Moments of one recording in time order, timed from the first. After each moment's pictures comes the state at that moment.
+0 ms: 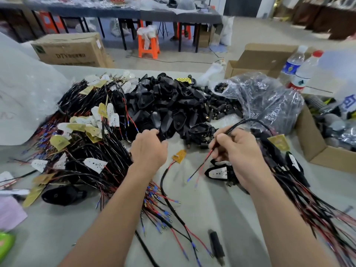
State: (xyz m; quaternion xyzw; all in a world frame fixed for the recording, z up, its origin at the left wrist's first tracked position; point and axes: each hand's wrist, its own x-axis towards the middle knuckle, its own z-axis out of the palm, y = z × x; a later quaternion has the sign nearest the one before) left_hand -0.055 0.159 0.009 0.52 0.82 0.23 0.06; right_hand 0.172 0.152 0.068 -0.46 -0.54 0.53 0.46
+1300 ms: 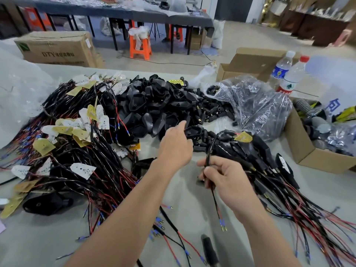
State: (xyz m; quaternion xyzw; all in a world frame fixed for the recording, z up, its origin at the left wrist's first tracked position) left_hand 0.016 0.188 0.025 0.61 0.72 0.28 0.20; right_hand 0.179 0.114 0.037 -0.50 -0.60 0.50 0.38
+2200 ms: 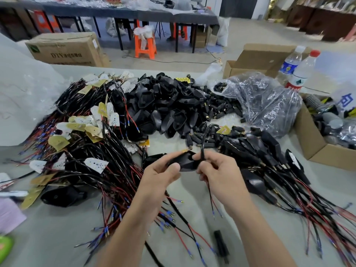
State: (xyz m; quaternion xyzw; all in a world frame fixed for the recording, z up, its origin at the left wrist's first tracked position) left_hand -0.024 0.070 -0.006 0.42 0.49 0.56 0.53; right_hand 0.143 0.107 0.031 -0.53 -0.60 0.46 0.38
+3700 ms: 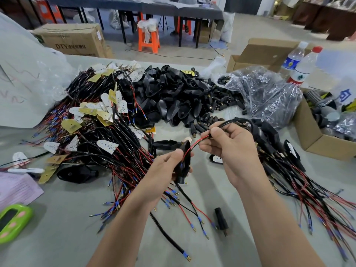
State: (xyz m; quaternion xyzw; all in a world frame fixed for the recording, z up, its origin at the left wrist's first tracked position) left_hand -0.025 0.035 0.013 0.43 0.53 0.47 0.56; right_hand 0.140 0.090 0.082 -0.42 -0.46 0.58 0.52
